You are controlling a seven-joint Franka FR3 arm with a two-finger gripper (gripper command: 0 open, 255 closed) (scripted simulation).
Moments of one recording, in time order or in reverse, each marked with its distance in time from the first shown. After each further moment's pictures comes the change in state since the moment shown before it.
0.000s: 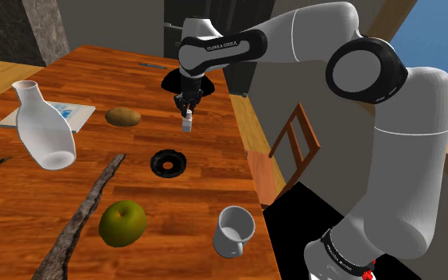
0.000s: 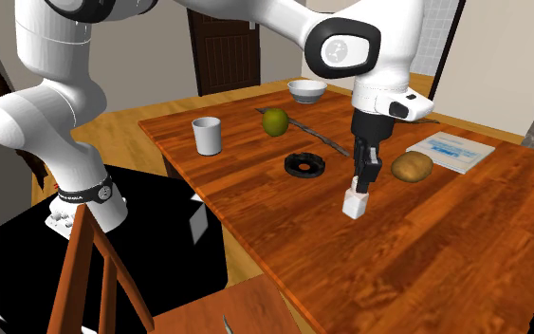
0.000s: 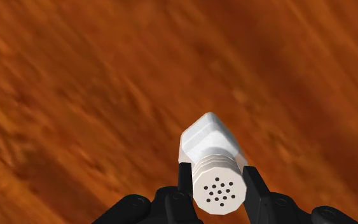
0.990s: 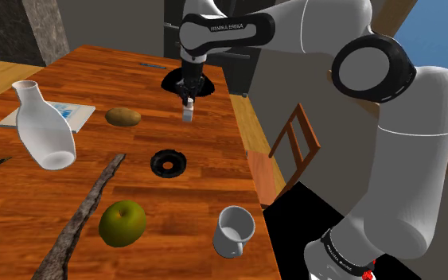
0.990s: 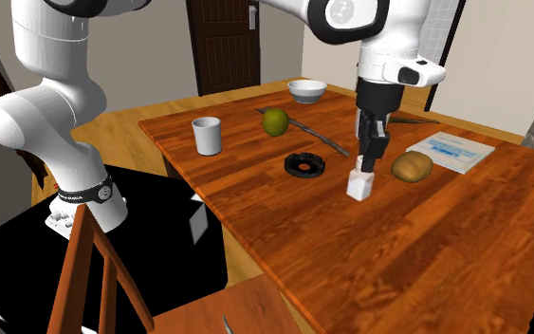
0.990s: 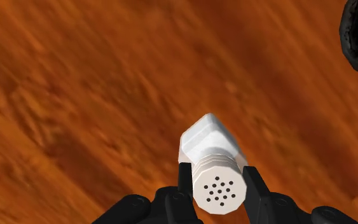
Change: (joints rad) arm 0.000 -0.032 0.003 0.087 0.006 -0.118 -0.006
